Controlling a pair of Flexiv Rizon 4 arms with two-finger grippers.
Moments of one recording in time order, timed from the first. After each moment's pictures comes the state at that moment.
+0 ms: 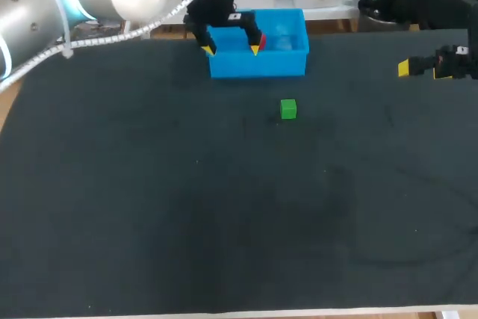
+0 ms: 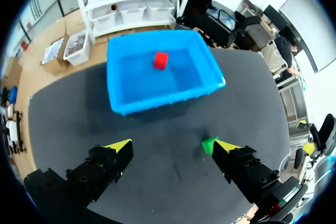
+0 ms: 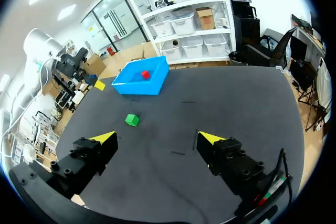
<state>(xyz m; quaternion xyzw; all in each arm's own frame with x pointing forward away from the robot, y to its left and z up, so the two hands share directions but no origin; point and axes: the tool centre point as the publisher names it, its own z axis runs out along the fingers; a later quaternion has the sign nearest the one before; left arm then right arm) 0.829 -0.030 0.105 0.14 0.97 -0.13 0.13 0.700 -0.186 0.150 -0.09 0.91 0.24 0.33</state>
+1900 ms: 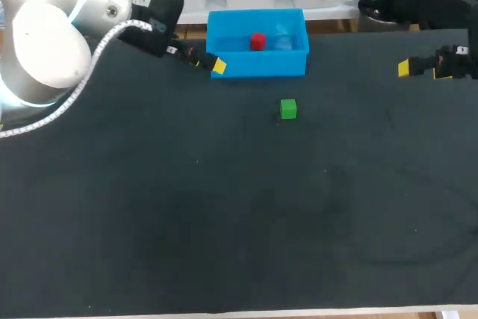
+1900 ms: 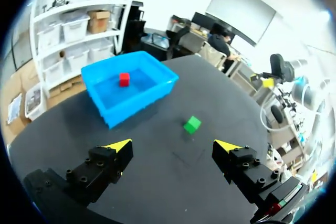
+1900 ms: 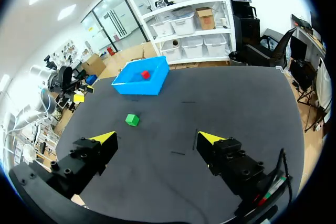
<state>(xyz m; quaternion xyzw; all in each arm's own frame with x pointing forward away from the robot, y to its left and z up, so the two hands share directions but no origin) 0.783 0.020 0.108 0.34 0.85 -0.31 0.25 0.700 -0.186 0.150 -0.09 0.91 0.24 0.33</state>
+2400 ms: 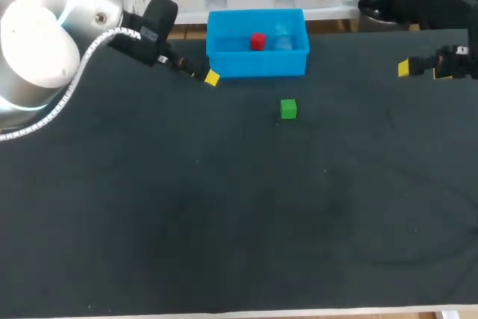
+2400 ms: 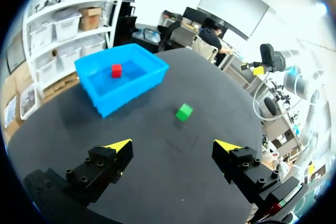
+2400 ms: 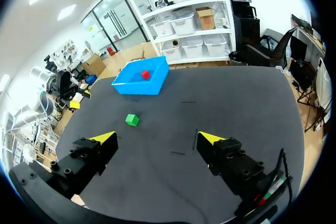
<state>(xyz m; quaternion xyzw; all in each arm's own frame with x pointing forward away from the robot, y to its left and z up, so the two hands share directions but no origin) 0.762 0.030 0.102 0.36 0.85 -0.32 0.23 0.700 -0.186 0.150 -0.09 0.91 0.24 0.33</state>
